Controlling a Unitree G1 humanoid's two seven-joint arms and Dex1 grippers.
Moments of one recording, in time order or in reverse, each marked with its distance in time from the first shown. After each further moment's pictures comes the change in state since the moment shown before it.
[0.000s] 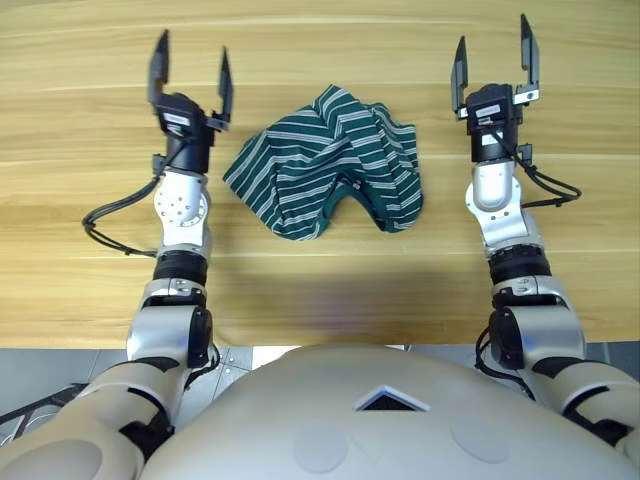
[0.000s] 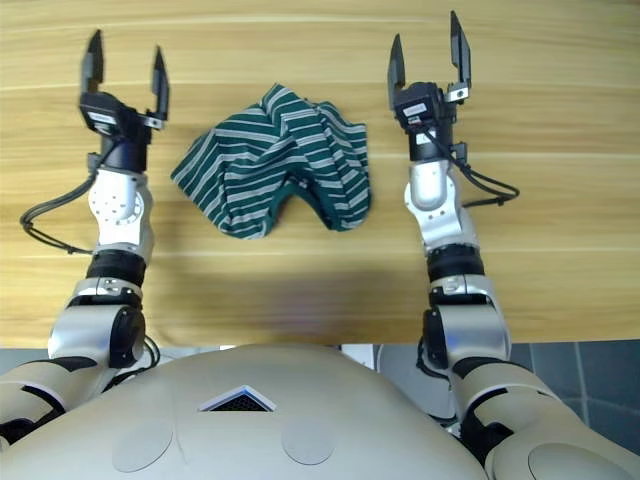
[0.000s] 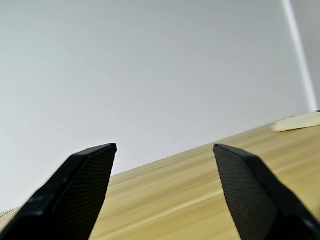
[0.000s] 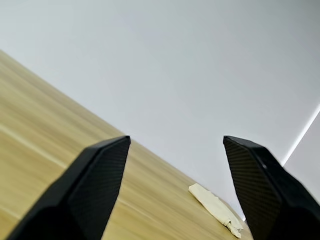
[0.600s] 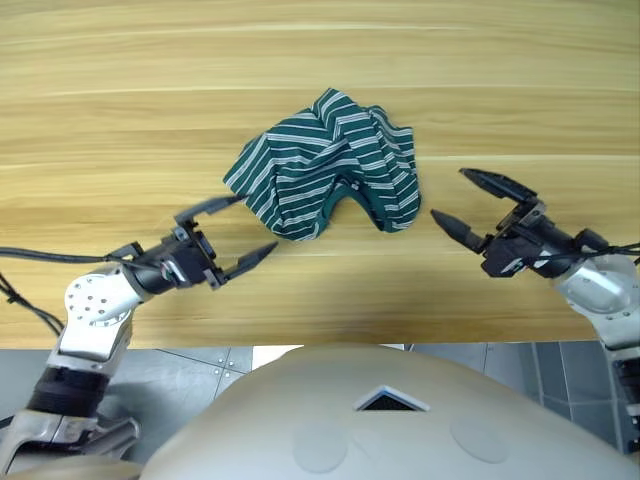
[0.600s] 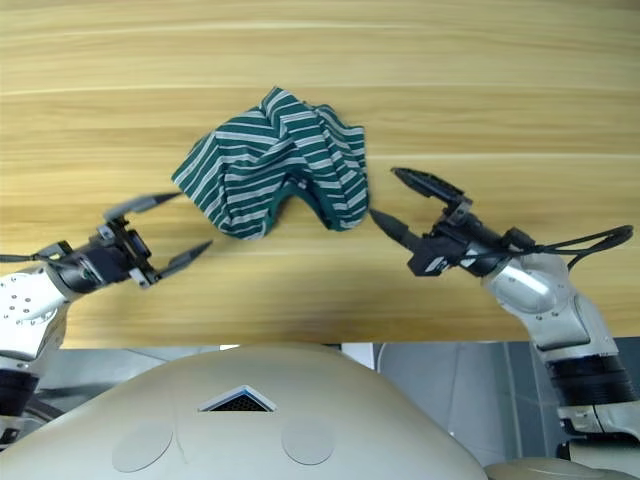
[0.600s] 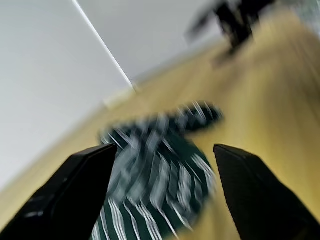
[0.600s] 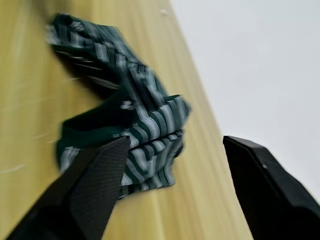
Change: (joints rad) left arm 0.718 0.595 -0.139 -0.854 -0.186 0.279 -0.593; right arm 0.655 -0.609 0.054 -0.784 0.257 -0.006 0.683
